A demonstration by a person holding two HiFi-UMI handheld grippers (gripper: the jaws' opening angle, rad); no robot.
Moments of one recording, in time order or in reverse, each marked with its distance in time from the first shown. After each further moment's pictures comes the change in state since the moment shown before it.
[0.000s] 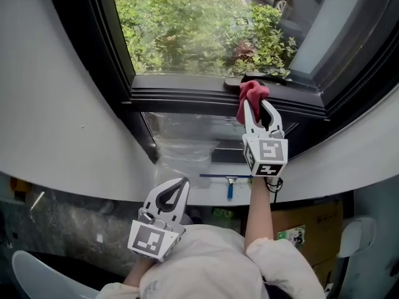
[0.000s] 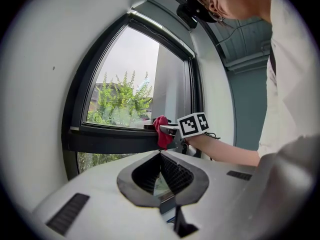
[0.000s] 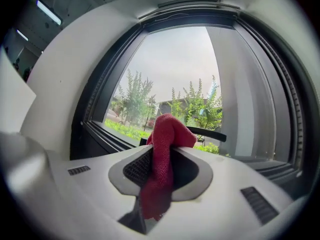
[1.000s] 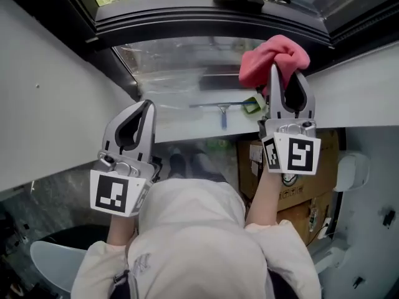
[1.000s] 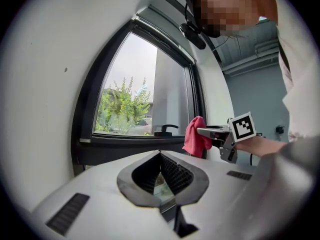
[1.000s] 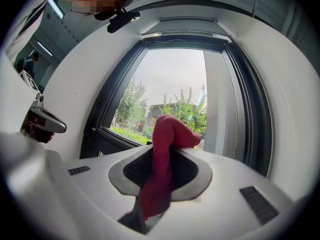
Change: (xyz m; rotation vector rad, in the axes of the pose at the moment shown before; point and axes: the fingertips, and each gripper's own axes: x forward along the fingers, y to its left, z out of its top) left arm -0.006 0.062 0.018 0.039 -0.057 -0.025; right arm -0.127 0.016 0.023 -0.026 -0.035 -0.120
